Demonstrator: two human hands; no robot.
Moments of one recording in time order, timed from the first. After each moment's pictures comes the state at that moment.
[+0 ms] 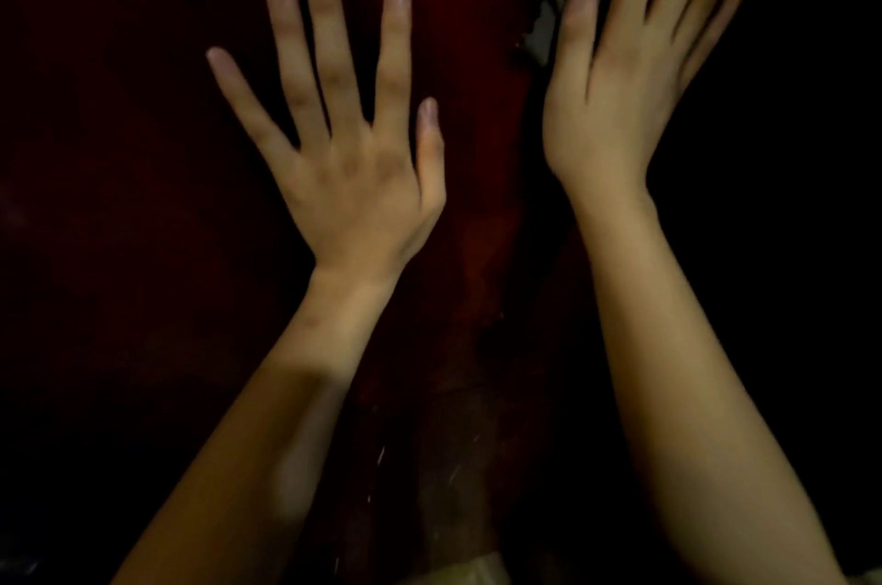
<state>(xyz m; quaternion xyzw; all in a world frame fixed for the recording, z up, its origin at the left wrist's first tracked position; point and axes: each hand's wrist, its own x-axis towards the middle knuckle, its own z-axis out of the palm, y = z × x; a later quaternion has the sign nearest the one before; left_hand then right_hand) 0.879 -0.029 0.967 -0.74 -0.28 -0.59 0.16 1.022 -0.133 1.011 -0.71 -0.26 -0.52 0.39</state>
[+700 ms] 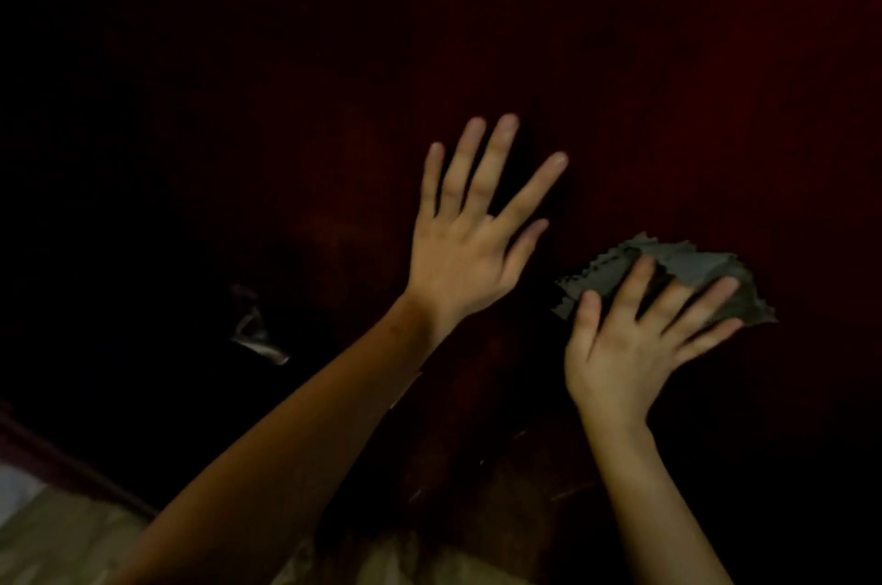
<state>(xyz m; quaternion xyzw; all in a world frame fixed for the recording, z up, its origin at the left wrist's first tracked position) 0.742 0.057 0.865 -0.79 -0.27 -0.51 0.18 0.888 -0.062 0.790 -0.73 -0.45 -0.36 0.36</state>
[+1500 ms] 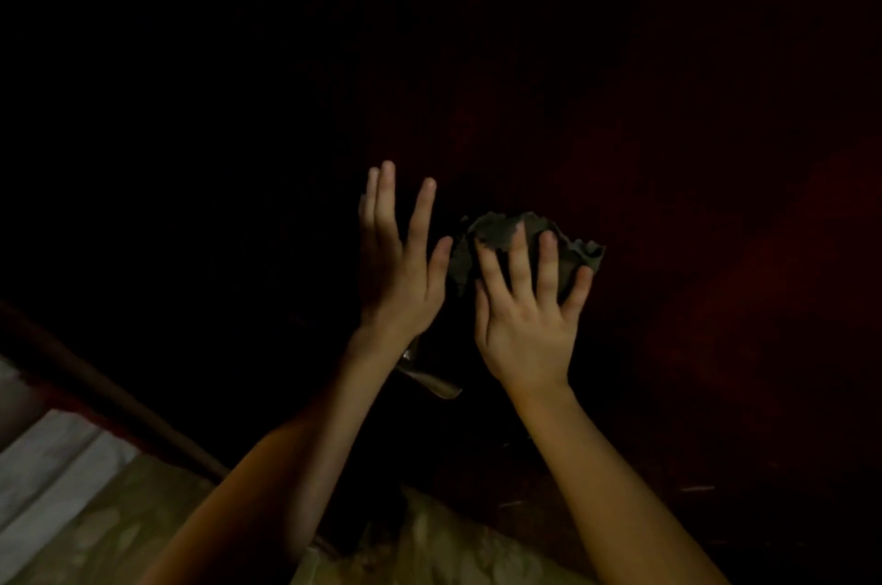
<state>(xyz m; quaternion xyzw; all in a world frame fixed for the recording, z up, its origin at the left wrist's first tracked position) 0.495 0.223 0.782 -0.76 -0.40 -0.51 0.06 0.636 0.129 0.768 -0.66 -0.58 -0.43 0.20</state>
